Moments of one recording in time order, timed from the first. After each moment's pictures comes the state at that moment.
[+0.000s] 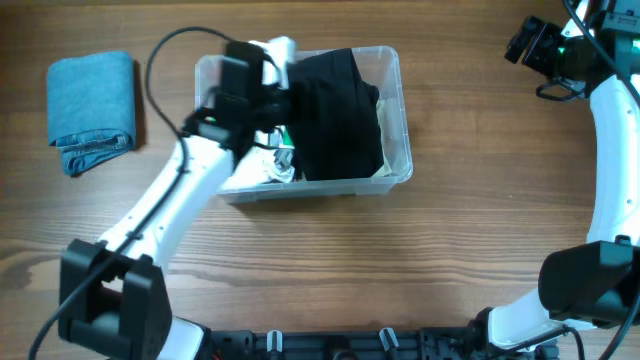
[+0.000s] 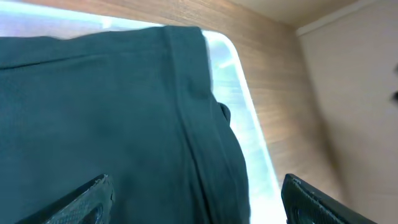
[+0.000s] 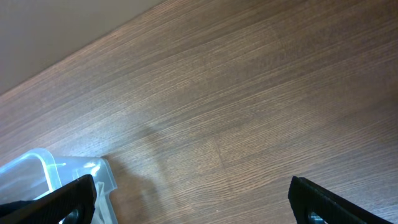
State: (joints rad) left arm -0.37 1.64 1.21 -0.22 0.41 -0.50; right arm -0.19 1.75 1.80 -1.01 -0.05 0.28
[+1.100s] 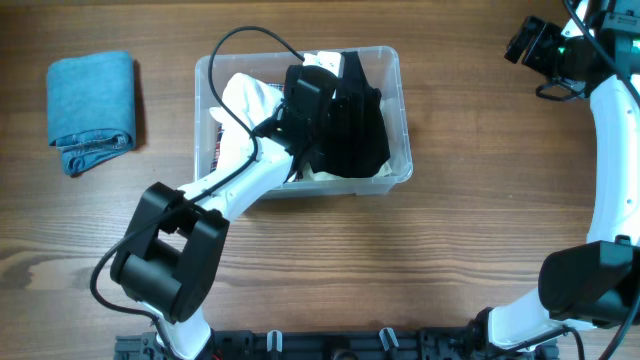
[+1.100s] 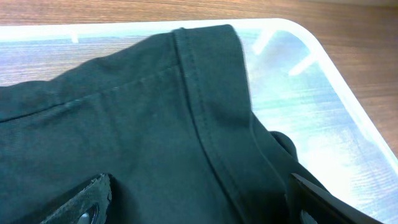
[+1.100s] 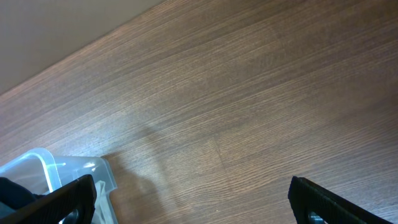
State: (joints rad) left arm -0.55 1.88 1.21 0.05 -0.02 -0.37; right arm -0.19 1.75 1.80 -1.01 -0.05 0.28
